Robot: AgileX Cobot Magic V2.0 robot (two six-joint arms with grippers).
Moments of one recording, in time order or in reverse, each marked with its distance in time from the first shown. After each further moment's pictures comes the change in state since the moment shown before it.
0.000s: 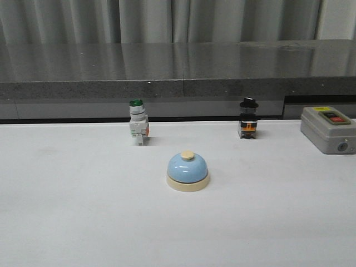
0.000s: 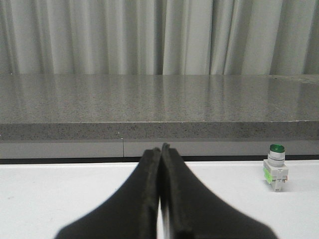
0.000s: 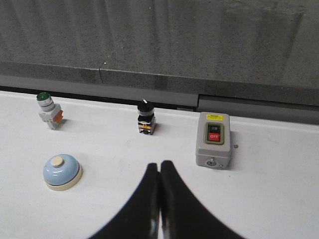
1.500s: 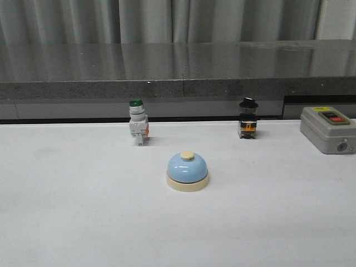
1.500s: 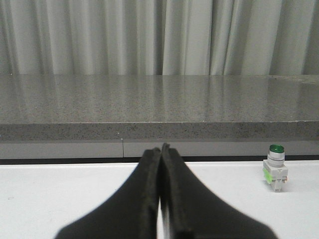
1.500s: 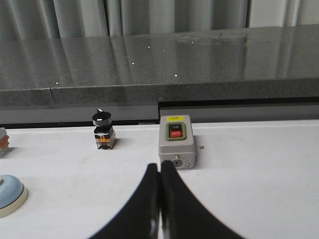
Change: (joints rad) left arm 0.000 0.000 0.000 0.000 0.000 0.000; right arm 0.000 -0.370 0.514 -0.279 -0.395 0.315
